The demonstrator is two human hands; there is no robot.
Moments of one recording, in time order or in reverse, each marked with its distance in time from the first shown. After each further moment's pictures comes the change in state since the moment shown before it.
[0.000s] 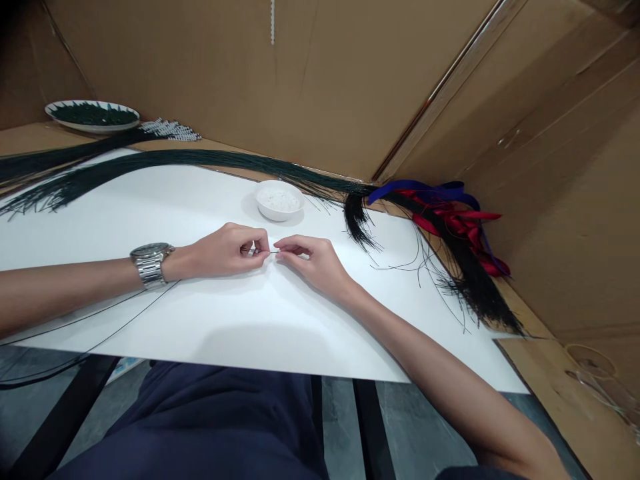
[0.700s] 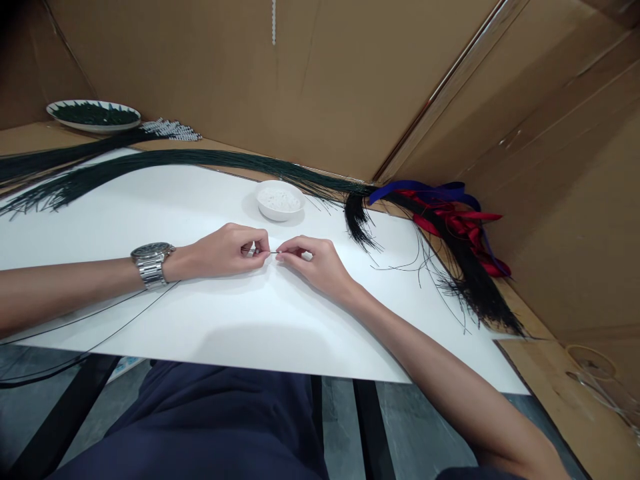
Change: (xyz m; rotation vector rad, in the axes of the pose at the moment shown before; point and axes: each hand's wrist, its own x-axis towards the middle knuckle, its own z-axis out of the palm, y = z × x) left_hand 0.000 -0.001 0.001 0.030 0.009 0.015; right_hand -0.001 -0.003 -0.002 -0.063 -0.005 -0.035
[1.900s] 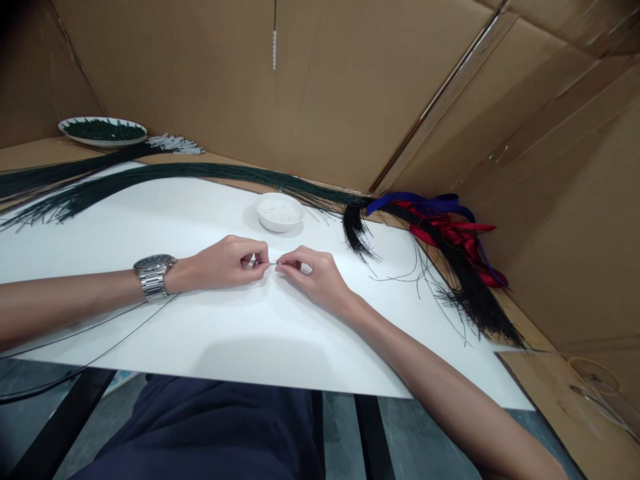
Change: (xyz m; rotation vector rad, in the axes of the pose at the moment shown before) left_hand -0.002 0.000 0.001 0.005 0.006 0.010; right_hand -0.003 0.000 -0.001 -0.127 0.024 -0.164
